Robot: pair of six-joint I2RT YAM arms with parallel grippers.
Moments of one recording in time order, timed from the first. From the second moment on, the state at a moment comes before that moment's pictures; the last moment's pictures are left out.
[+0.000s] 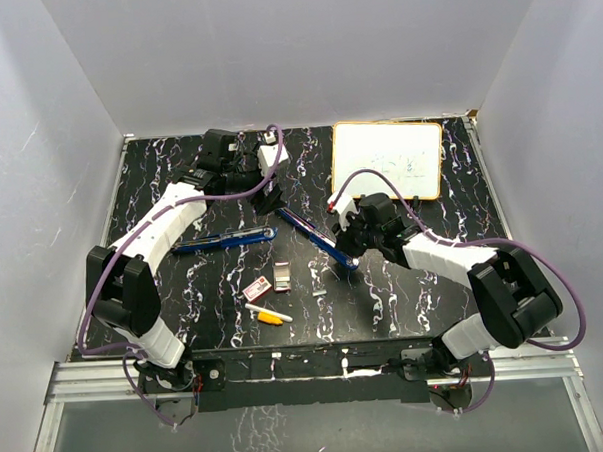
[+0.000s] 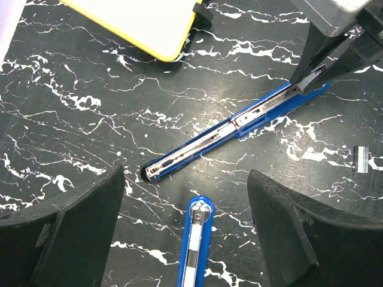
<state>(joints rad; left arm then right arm) -0.39 1.64 1.38 -0.45 0.67 0.64 0.51 1.45 0.70 0.05 -0.32 -0.27</state>
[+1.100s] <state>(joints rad) -0.39 1.64 1.38 -0.45 0.67 0.65 0.51 1.42 0.70 0.05 -0.31 -0.29</state>
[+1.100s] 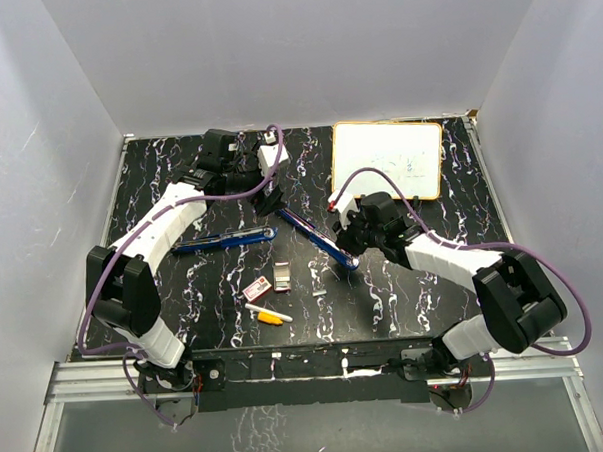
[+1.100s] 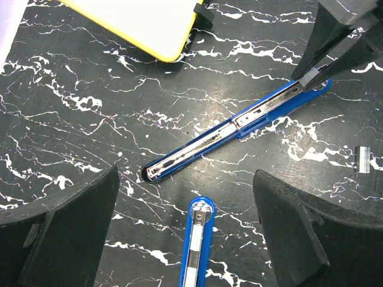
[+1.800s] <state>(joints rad) -0.39 1.64 1.38 -0.45 0.64 0.63 0.51 1.45 0.70 0.05 -0.31 -0.30</state>
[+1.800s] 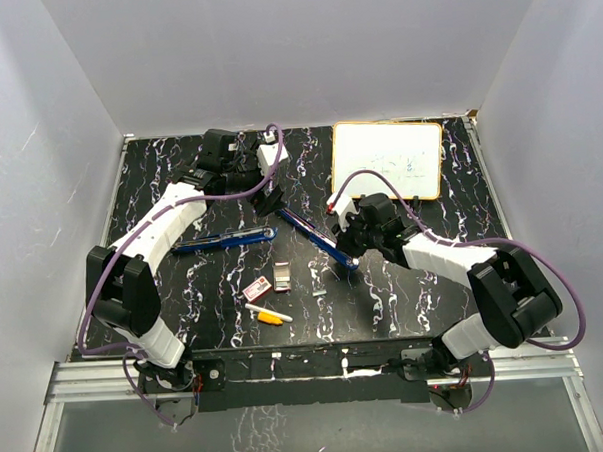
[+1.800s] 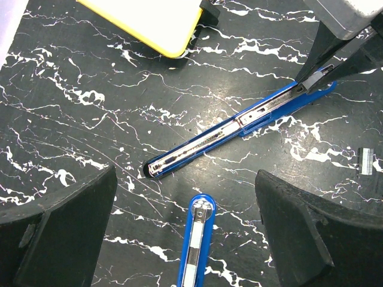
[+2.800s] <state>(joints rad) -0.39 1.64 1.38 -0.45 0.64 0.63 0.49 1.41 0.65 0.10 -0.32 -0.30</state>
